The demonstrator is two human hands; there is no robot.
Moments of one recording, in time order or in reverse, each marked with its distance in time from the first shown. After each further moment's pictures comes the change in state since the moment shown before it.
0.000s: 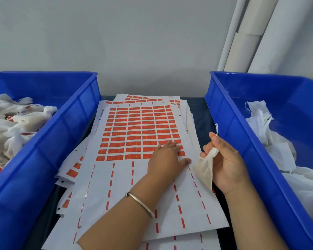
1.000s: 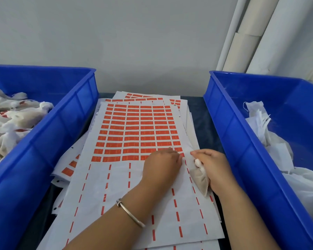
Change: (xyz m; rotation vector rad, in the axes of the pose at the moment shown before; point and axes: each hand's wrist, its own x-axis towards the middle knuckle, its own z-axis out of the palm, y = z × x) left_hand -0.024 -0.010 0.000 0.051 0.213 0.208; right_hand 0.010 0.024 -0.002 -0.799 0.329 0.115
